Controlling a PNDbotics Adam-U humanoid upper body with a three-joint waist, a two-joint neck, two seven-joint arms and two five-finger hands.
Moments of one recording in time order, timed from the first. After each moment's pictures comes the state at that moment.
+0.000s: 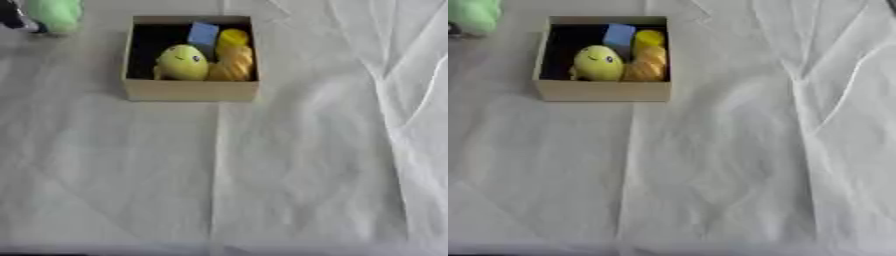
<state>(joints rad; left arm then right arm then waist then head) -1.21 0.54 -0.10 -0.84 -1.01 -0.06 -0.46 -0.76 -0.87 0.13 -1.66 0.30 0.20 0.15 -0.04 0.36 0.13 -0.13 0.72</state>
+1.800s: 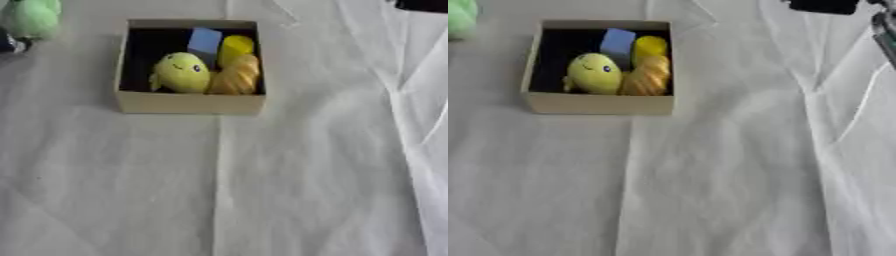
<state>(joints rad) -1.23 0.57 -0.05 -0.79 -1.09 0.02 -0.45 -0.77 -0.87 0.11 -1.69 0.28 0.21 0.11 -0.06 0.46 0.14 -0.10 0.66</state>
